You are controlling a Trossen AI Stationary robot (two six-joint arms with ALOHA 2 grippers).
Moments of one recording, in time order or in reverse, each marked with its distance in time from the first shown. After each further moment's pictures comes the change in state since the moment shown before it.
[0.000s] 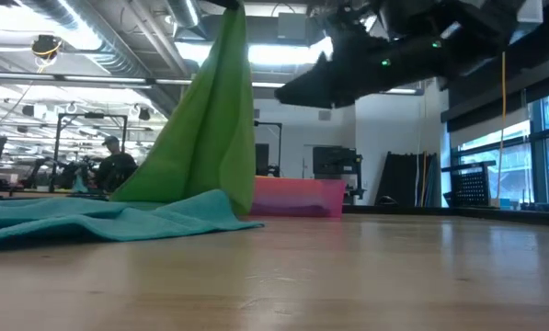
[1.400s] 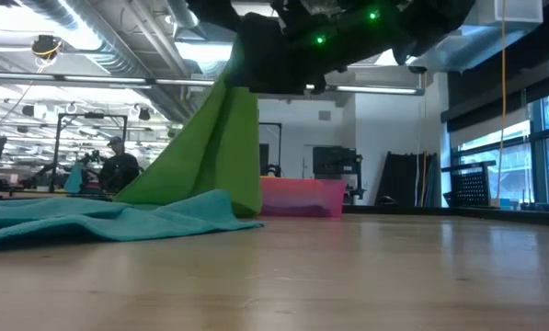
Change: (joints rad) left arm 0.240 0.031 0.000 0.109 0.105 -0.031; right arm 0.115 0.248 0.345 -0.073 0.471 0.115
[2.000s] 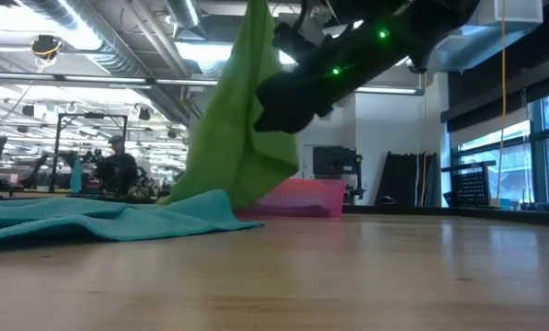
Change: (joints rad) left arm -0.049 0.000 0.093 0.119 -0.009 0.139; right arm 0.024 0.000 0.000 -0.299 0.191 -0.074
